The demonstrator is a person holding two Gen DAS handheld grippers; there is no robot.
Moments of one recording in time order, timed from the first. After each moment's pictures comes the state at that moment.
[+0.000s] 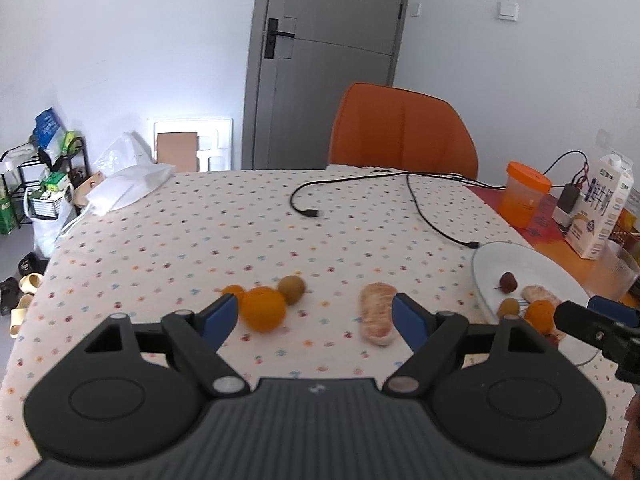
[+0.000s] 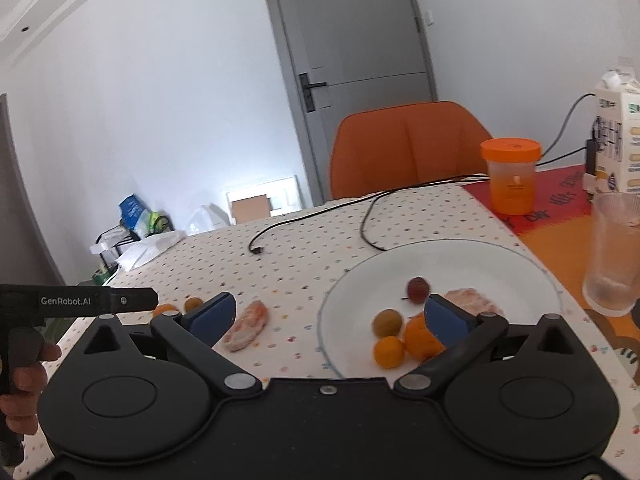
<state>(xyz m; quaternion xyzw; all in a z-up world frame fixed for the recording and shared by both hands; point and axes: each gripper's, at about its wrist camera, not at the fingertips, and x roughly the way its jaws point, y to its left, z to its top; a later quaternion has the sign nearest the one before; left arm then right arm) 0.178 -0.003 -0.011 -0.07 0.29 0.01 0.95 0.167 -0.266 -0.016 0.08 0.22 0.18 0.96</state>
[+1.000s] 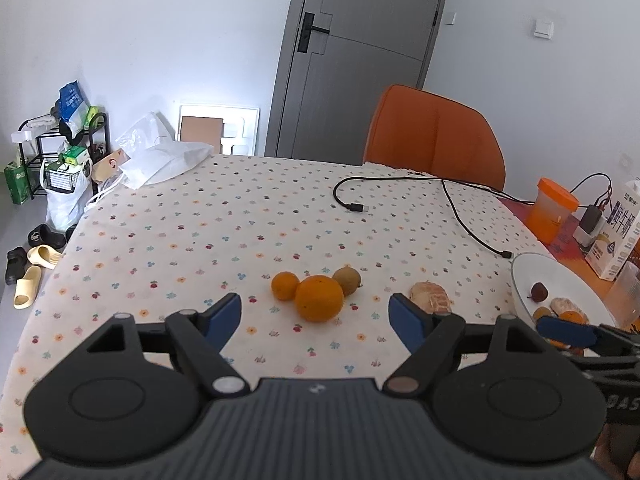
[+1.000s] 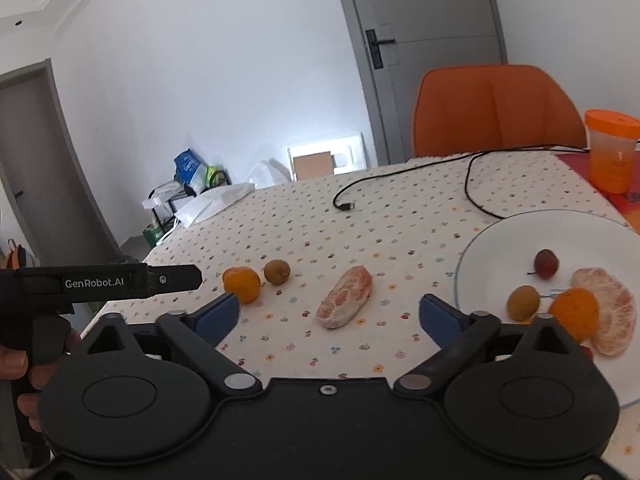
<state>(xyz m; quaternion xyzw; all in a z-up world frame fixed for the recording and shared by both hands) 0.176 0.036 -0.026 -0.11 0.29 0.04 0.95 0.187 -0.193 -0.028 0.06 0.27 0.27 0.92</state>
